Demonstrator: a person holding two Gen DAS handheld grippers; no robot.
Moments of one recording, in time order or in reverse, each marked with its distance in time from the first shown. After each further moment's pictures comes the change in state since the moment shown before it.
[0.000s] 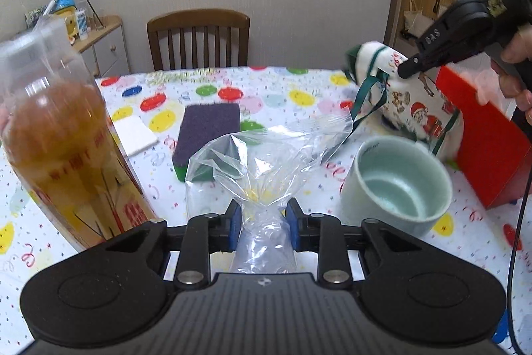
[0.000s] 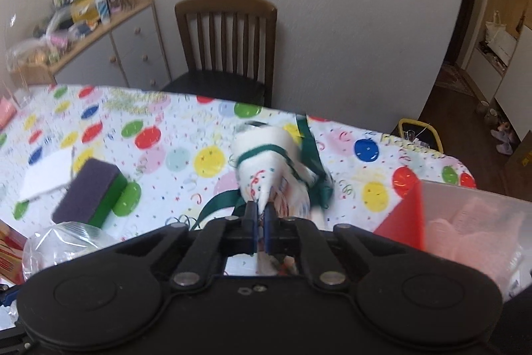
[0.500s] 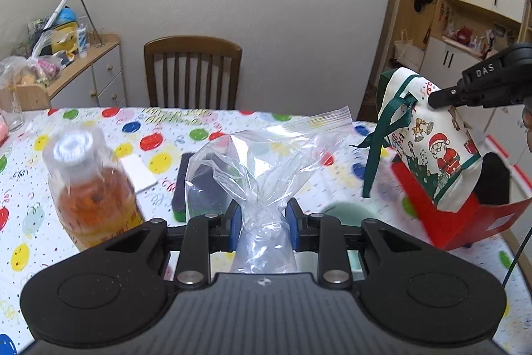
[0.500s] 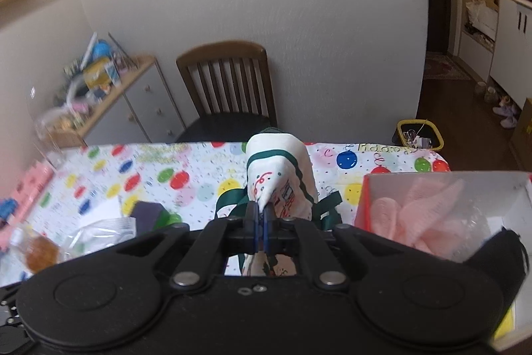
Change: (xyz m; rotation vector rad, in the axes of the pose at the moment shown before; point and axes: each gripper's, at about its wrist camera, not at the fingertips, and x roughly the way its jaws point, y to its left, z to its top) left arm -0.059 -0.004 0.047 -0.053 -0.060 -0.064; right arm -0.104 -0.029 -0.006 0.181 -0.115 0.085
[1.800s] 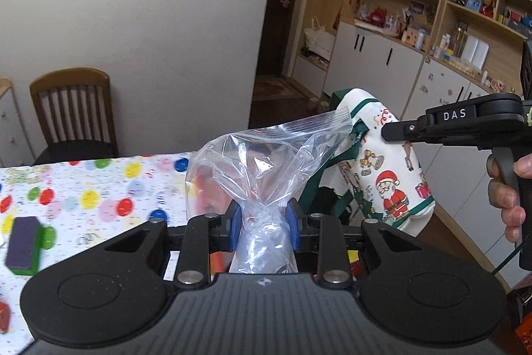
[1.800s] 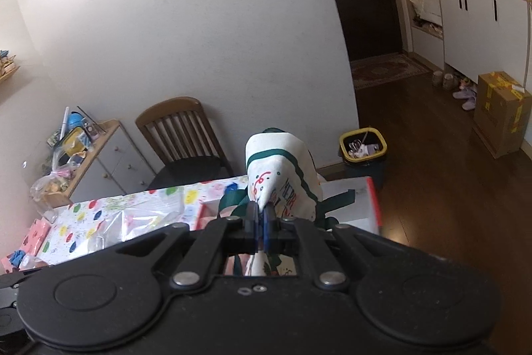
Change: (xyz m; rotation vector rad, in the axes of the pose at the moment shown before) left arm 0.026 -0.264 0.069 0.137 0.032 -0.243; right arm -0.128 -0.214 -0.006 0.169 -0.111 -0.023
